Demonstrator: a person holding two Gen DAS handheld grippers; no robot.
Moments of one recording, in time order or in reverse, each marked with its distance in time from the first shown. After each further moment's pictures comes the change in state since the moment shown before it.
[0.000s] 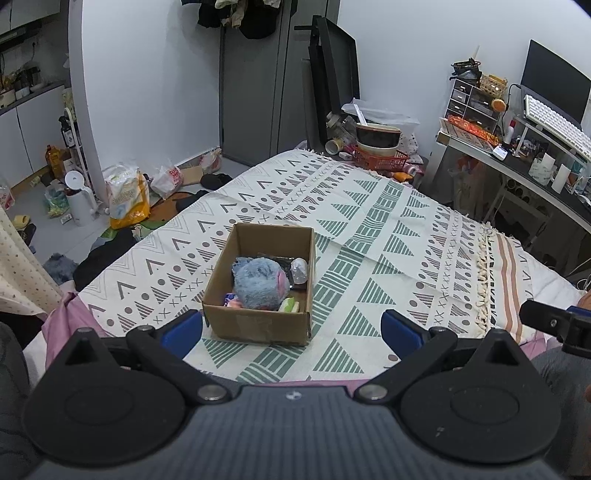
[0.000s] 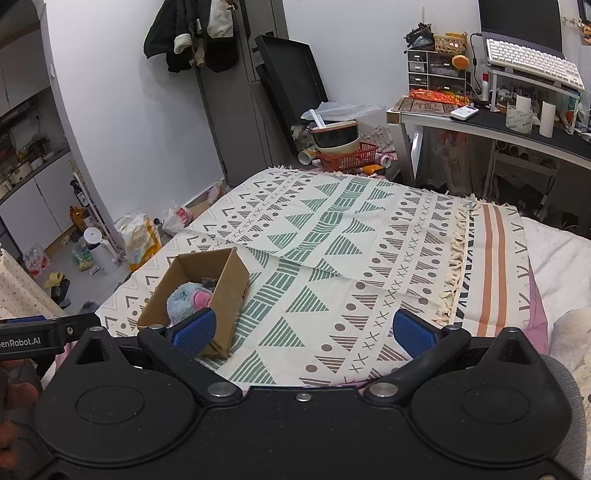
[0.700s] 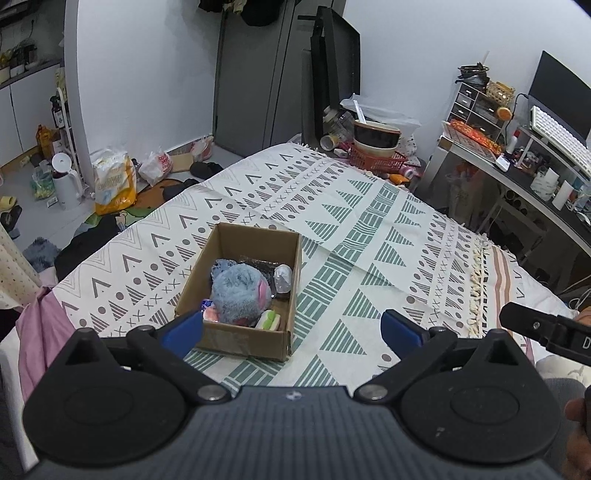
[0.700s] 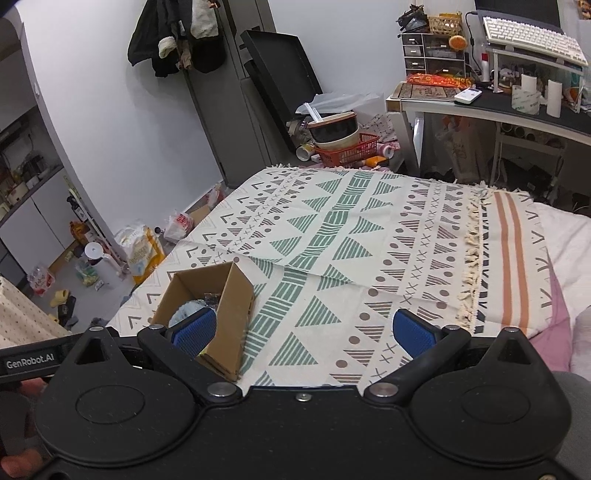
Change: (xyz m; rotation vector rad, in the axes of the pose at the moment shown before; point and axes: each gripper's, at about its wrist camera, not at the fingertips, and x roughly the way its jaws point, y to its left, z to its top) left arm 0.037 -0.007 0.026 -0.057 0.034 -0.045; right arm 0.036 -0.003 0.023 0.076 0.025 0.015
